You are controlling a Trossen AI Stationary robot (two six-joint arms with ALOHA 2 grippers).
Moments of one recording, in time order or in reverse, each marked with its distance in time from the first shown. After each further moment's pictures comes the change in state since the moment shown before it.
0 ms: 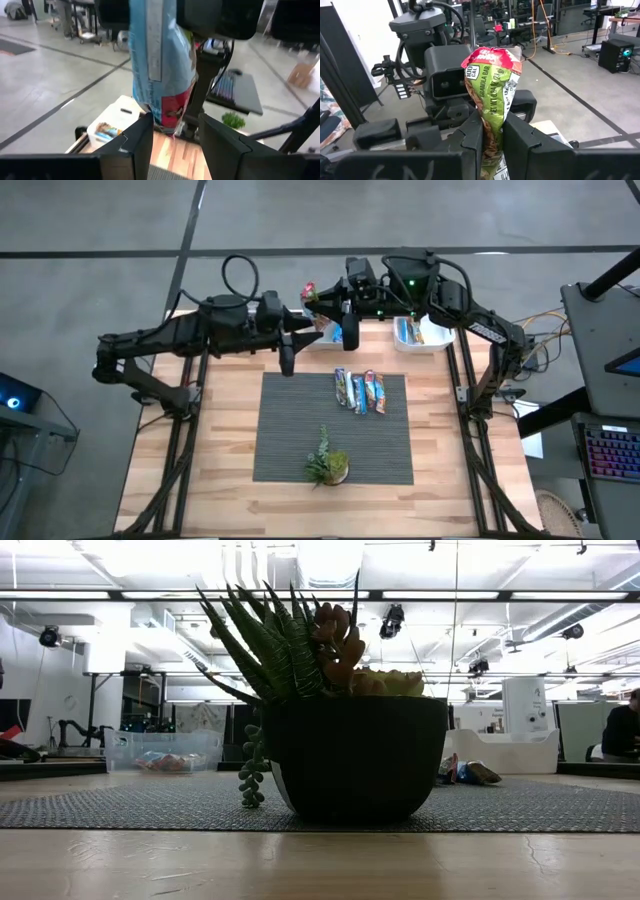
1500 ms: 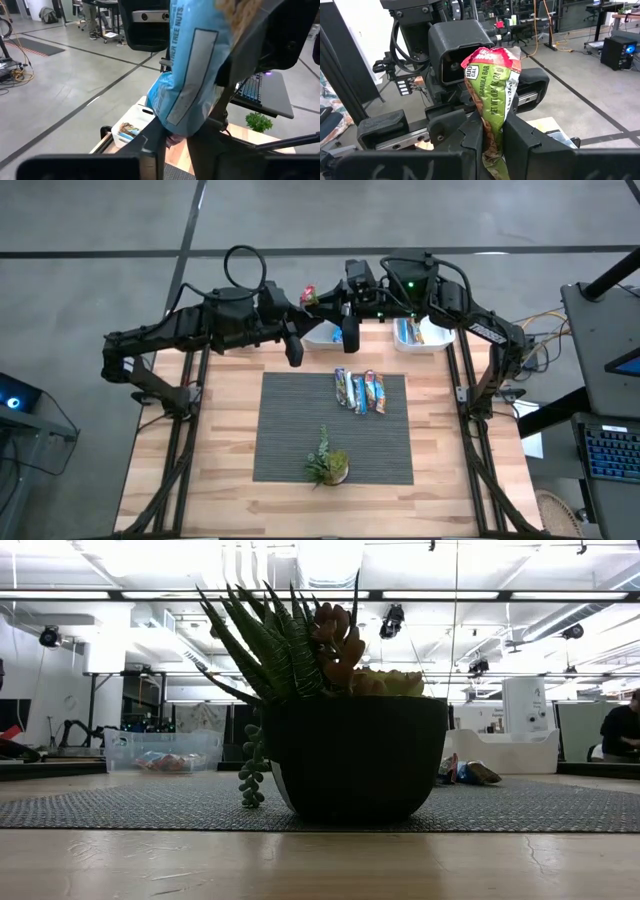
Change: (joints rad) left arm 0.005 0.080 0.163 -0.119 -0.111 0.029; right arm 0.006 0.000 0.000 -0.018 -0.001 -0.001
